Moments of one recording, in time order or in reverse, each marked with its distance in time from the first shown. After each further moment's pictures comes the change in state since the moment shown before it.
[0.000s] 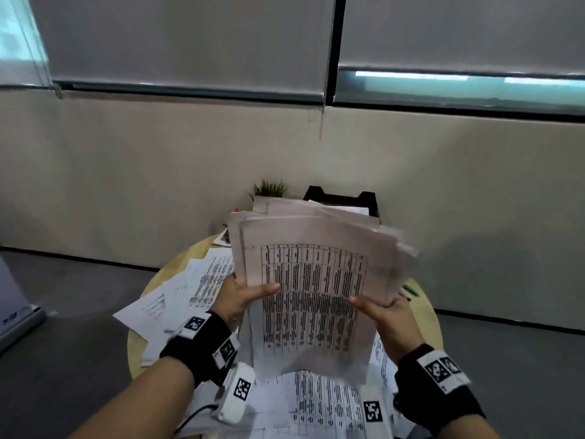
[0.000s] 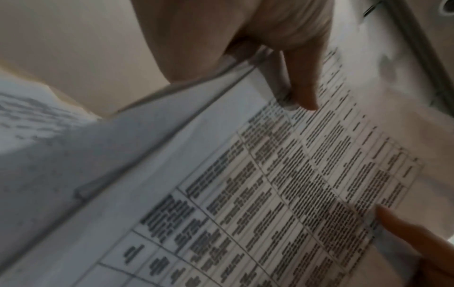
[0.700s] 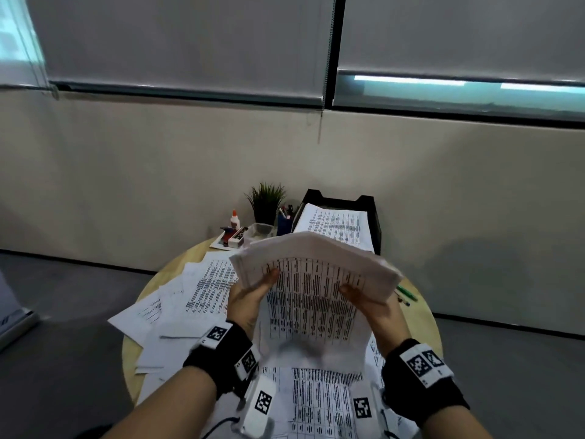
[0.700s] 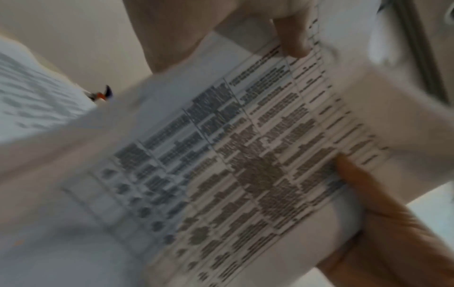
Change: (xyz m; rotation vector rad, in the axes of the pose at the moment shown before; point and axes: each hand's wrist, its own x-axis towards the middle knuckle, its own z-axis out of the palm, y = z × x) left_hand -0.006 -0.001 0.033 -0.159 0.245 0.036; right_hand 0.008 -0.009 0.018 -0.111 -0.020 -0.039
